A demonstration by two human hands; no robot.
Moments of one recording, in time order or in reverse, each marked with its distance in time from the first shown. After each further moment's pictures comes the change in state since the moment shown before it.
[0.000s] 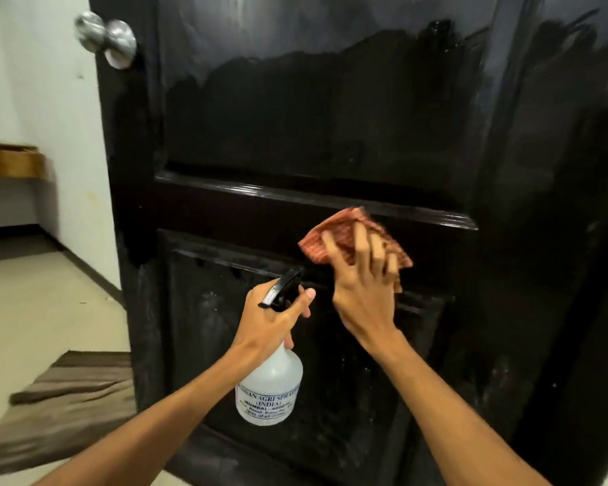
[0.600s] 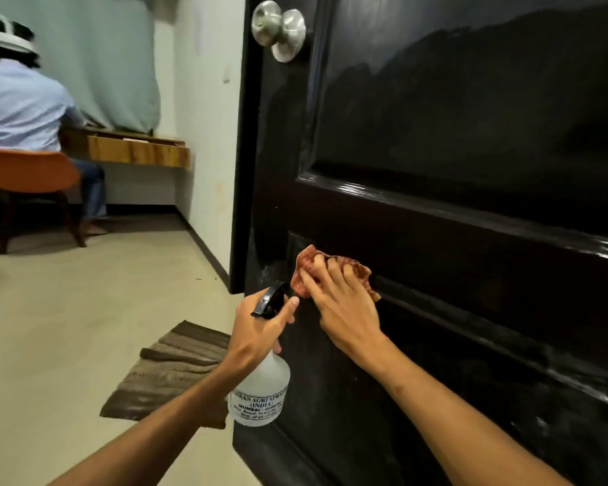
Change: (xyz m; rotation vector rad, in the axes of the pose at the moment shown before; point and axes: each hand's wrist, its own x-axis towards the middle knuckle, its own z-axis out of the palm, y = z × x) left_hand 0.011 -0.109 -0.190 0.222 0.436 -0.154; right_hand 0.053 -0.229 0.091 0.025 -0.255 -0.590
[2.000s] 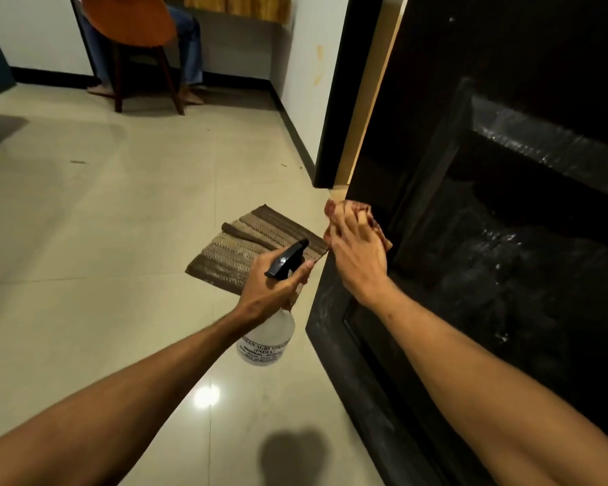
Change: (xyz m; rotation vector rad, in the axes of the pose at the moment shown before) left_hand -0.012 -0.213 -0.057 0.166 0.095 -0.192; right_hand 0.062 -0.196 0.151 -0.040 -0.090 -0.243
